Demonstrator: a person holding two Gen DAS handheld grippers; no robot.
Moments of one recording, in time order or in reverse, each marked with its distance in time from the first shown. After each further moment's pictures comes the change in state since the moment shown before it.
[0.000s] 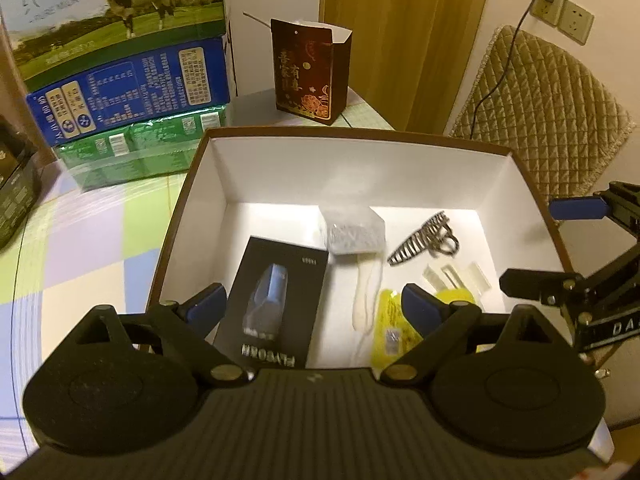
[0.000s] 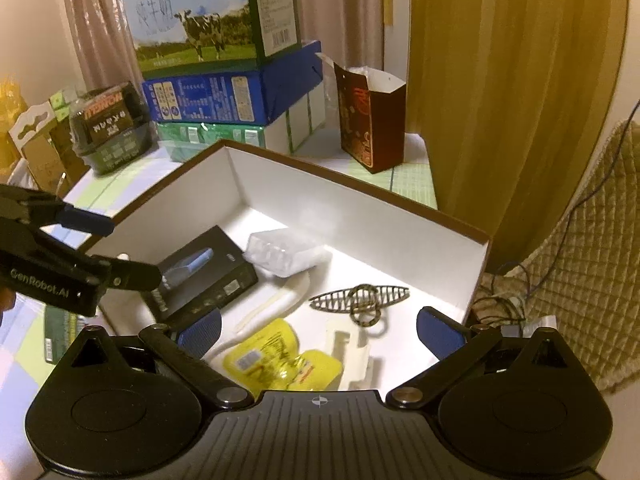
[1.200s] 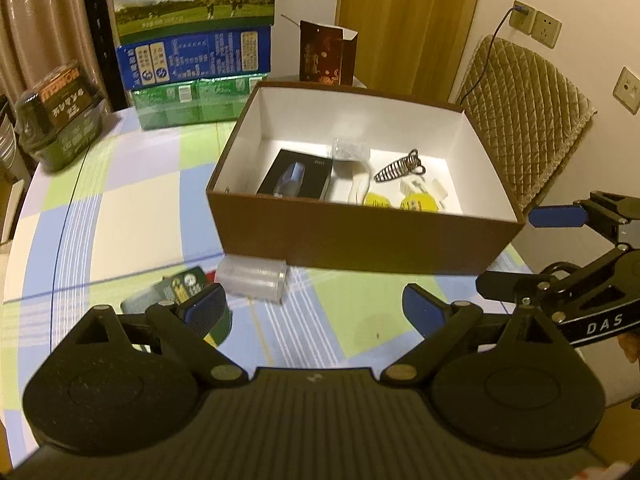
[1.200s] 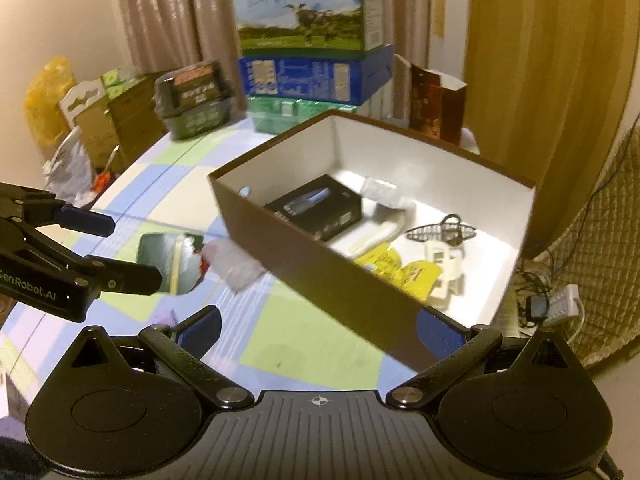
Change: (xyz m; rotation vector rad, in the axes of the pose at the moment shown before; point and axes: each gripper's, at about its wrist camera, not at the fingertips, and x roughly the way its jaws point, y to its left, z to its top) left arm -0.132 -0.003 -0.133 -0.069 -0.042 0.023; right arm -0.083 0.114 -0.091 -0.071 -0.004 0.069
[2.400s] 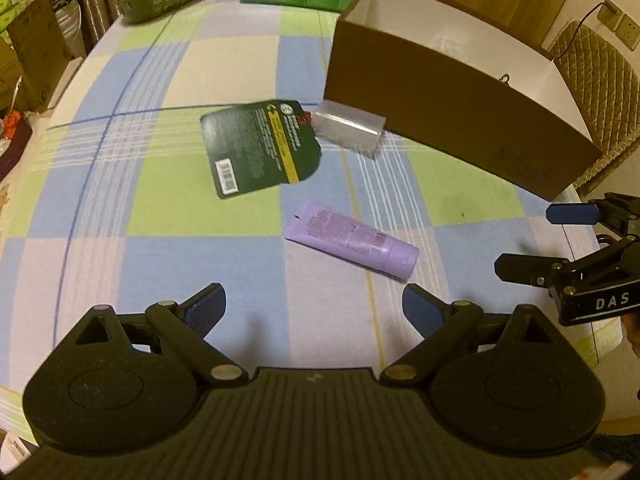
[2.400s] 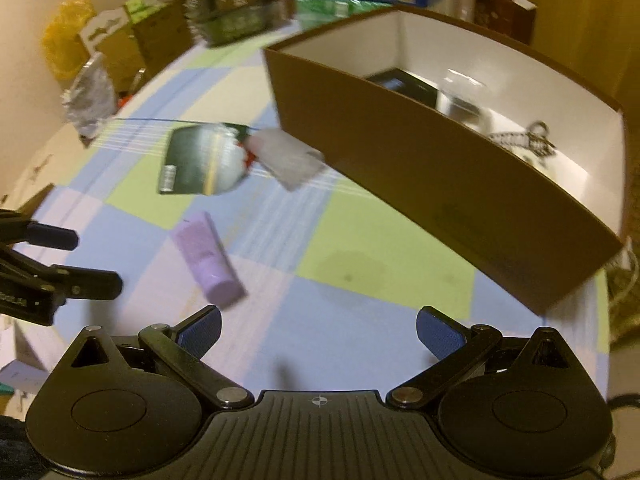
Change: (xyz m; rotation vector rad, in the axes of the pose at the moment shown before) left arm 0.006 0.057 -0.110 -0.244 0.186 0.104; right arm 0.068 0.041 -0.054 -0.021 0.221 0.060
